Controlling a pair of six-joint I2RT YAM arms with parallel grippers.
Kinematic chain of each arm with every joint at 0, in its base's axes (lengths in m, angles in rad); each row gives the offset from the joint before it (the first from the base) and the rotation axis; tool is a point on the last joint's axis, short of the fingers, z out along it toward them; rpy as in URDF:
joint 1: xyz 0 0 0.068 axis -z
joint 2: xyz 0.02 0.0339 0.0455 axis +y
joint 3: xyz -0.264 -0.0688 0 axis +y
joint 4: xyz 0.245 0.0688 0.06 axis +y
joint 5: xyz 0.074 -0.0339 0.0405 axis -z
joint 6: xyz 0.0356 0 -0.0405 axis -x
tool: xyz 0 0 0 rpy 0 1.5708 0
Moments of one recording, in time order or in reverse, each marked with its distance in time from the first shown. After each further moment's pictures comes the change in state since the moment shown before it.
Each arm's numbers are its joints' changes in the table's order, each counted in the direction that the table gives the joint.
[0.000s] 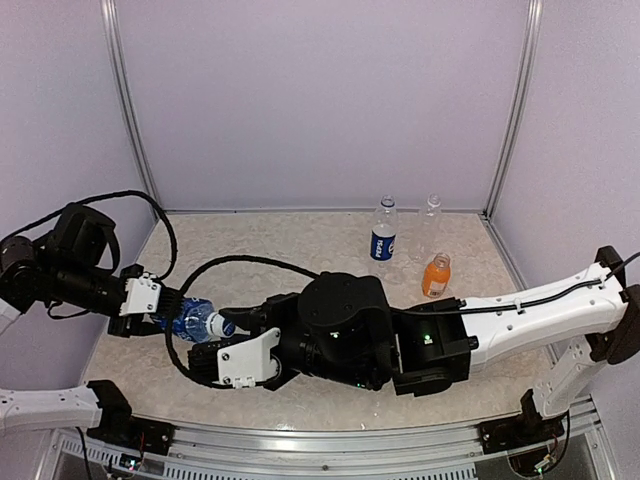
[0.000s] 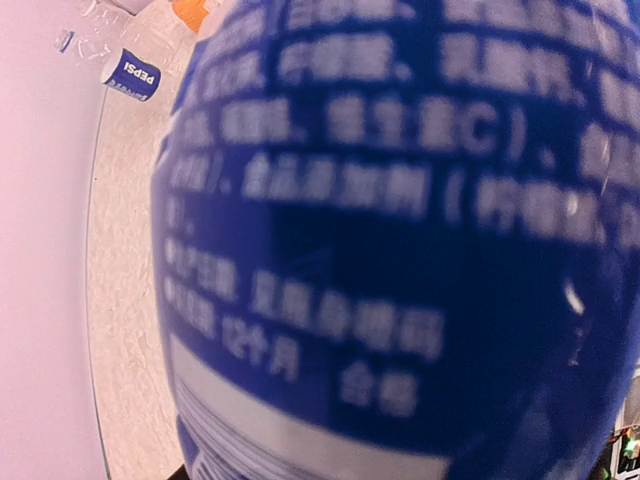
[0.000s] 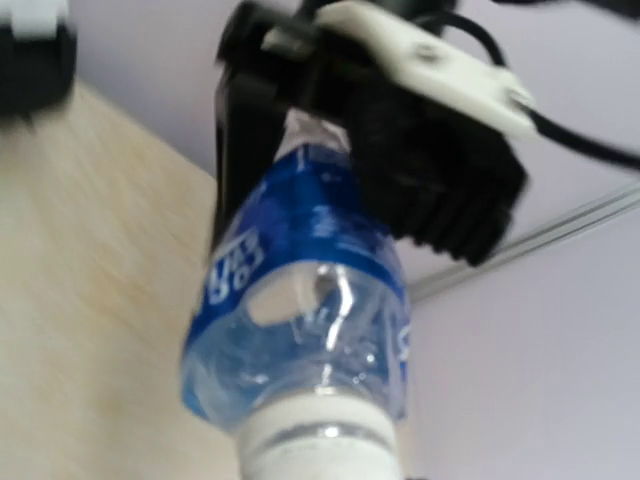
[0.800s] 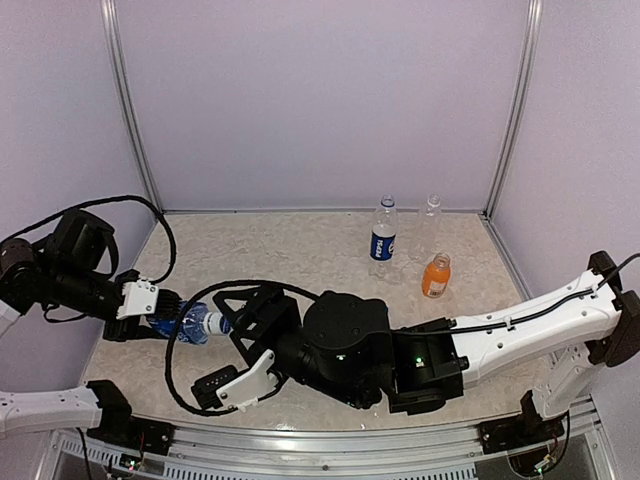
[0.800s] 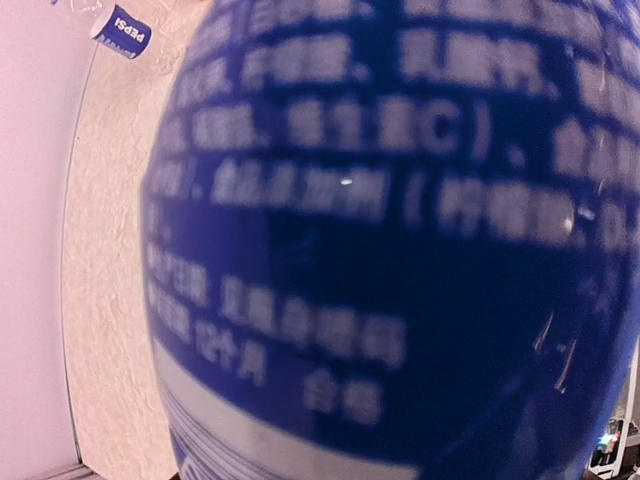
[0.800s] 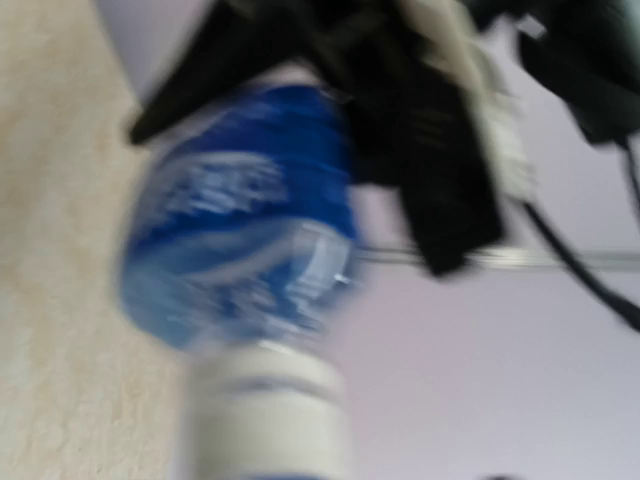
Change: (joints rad) left arm -0.013 -0.003 0.018 0.046 0.005 0.037; right arm -0.048 0.026 0.072 -0.202 0.188 0.610
